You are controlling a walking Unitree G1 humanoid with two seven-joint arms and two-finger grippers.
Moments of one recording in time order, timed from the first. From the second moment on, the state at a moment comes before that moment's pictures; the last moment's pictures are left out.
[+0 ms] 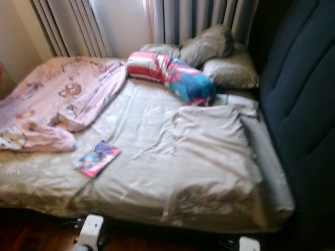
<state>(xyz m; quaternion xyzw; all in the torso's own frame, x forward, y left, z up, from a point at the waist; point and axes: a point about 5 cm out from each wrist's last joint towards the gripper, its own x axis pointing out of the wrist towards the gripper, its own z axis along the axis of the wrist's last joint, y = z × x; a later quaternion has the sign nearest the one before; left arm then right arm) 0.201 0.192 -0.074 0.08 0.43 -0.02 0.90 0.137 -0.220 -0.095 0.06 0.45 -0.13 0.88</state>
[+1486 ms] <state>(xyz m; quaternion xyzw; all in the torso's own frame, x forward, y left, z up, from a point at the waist) 0.200 0.193 -0.073 0.08 0.42 -0.01 0.90 0.136 -0.220 -0.095 0.07 0.45 -0.14 0.88</state>
